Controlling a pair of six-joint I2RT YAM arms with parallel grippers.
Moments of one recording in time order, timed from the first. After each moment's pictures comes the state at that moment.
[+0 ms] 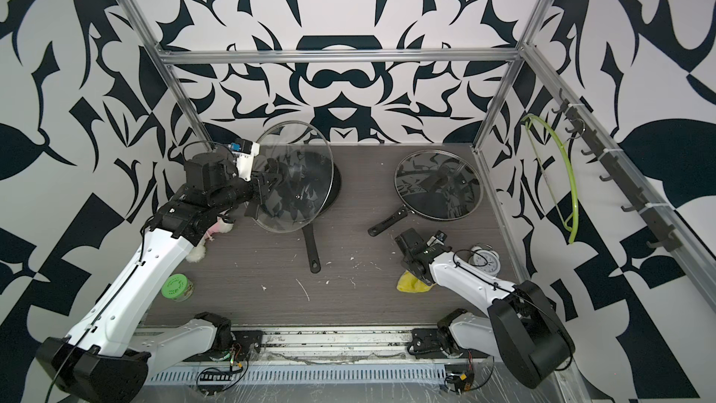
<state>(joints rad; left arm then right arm) -0.32 1.11 1.18 -0.52 0.28 -0.18 0.50 1.22 0.49 -0.57 0.29 1.17</state>
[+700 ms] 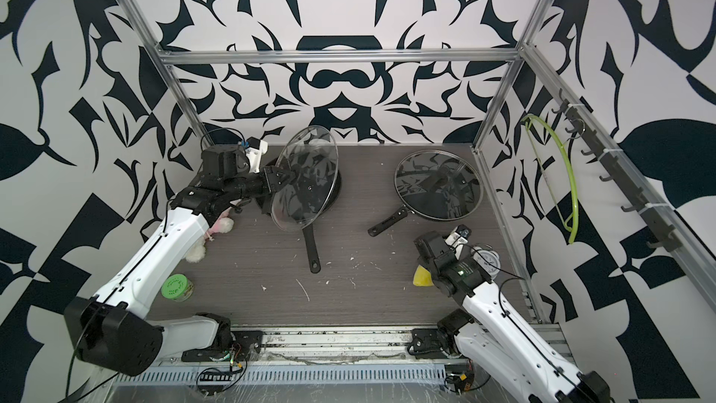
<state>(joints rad) -0.28 1.31 1.22 -0.43 0.57 -0.53 0.50 0.72 0.63 -0.91 0.47 1.05</state>
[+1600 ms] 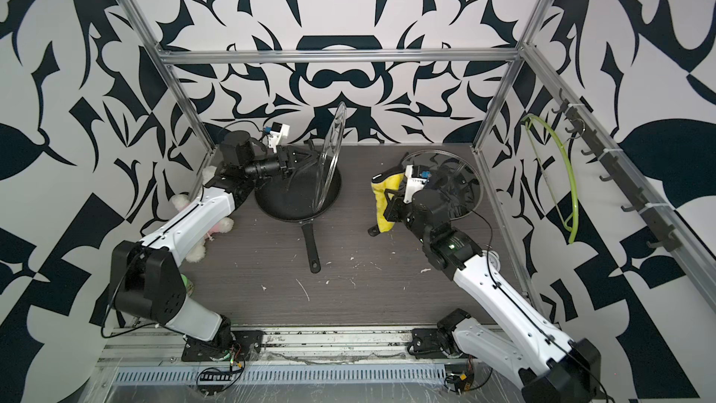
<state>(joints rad) -0.28 1.58 1.24 0.20 1.00 -1.05 0.54 0.99 0.84 -0.15 0.03 0.55</state>
